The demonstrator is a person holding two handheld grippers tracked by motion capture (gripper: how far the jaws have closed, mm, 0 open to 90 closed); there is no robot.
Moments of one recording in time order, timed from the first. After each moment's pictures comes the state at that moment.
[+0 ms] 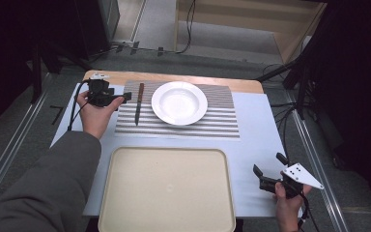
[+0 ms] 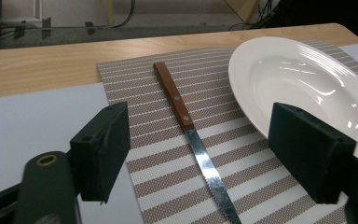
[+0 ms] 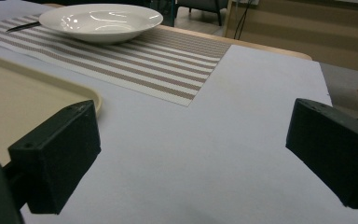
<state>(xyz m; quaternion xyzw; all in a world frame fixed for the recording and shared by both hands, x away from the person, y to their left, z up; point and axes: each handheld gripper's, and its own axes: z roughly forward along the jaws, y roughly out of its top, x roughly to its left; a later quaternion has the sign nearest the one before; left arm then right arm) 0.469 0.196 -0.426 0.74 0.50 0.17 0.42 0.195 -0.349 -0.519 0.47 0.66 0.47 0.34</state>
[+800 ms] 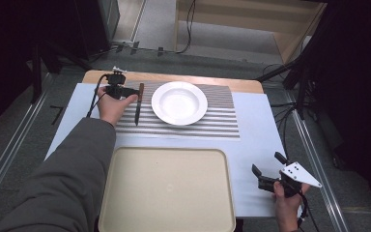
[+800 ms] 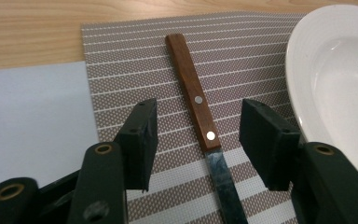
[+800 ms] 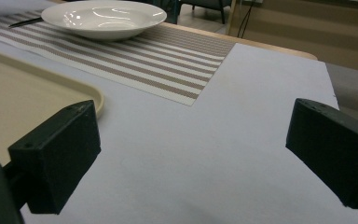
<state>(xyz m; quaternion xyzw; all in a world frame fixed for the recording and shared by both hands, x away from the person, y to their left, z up) 0.539 0.159 -0.464 0.75 0.56 0.12 0.33 0.198 -0.347 -0.520 0.46 0.67 0.47 0.34</state>
